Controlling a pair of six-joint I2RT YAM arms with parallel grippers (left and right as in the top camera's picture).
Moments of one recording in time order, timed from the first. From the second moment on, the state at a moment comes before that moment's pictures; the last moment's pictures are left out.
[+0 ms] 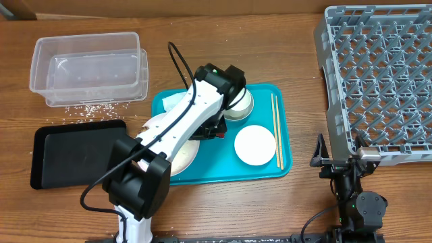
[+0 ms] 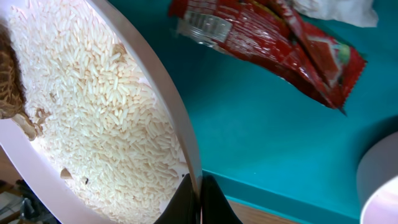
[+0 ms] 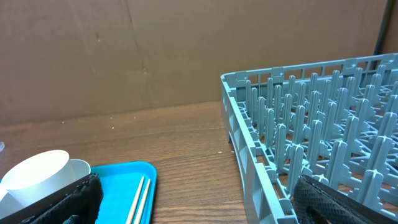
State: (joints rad) left arm -0.59 1.99 1.68 -1.49 -0.17 -0.84; right arm -0.03 0.01 0.02 -0.04 -0.03 0.12
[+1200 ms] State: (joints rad) left arm 0.19 1.89 1.71 -1.40 0.12 -0.59; right arm -0.03 0.01 0.02 -0.04 -0.03 0.12
